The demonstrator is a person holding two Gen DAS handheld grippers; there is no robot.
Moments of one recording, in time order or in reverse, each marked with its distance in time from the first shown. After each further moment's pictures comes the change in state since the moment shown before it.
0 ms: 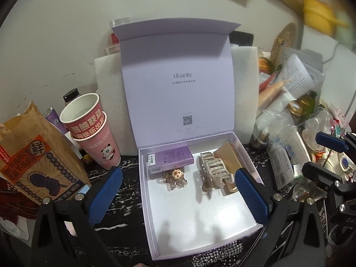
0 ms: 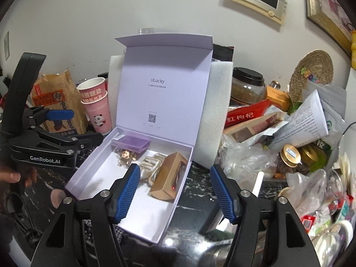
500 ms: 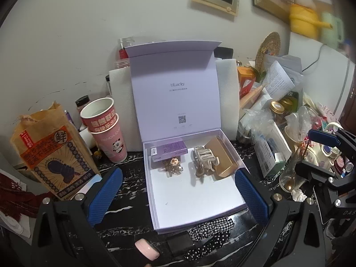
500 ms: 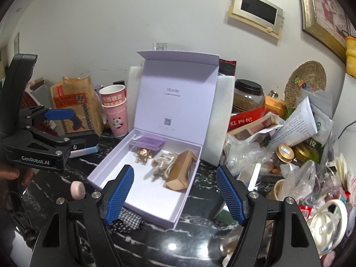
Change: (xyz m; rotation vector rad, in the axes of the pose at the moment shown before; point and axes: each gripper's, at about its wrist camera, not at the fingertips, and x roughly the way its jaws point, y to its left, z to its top) left arm -0.073 -0.003 -0.039 0.014 -0.086 0.007; right arm -0.058 0.026 -0.025 -0.024 -0.071 0.029
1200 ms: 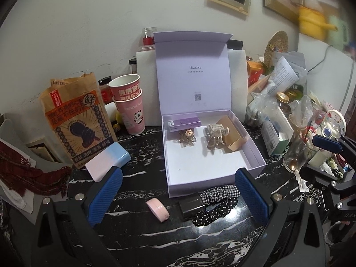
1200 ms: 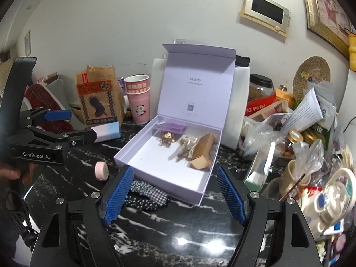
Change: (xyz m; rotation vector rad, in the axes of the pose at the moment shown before) left arm -0.044 0.015 -0.066 -0.061 0.018 0.065; right arm -0.028 0.040 -0.048 -0.006 0.012 0.063
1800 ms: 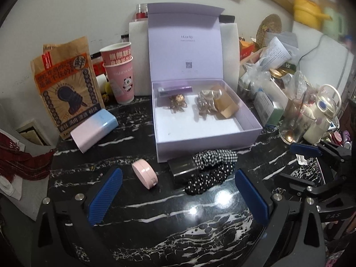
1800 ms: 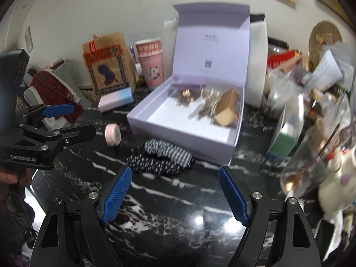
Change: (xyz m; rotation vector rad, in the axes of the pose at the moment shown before) left arm 0.018 -0.003 -0.064 -0.008 0.088 -0.072; right arm 0.043 0.014 -0.063 0.060 0.164 0.106
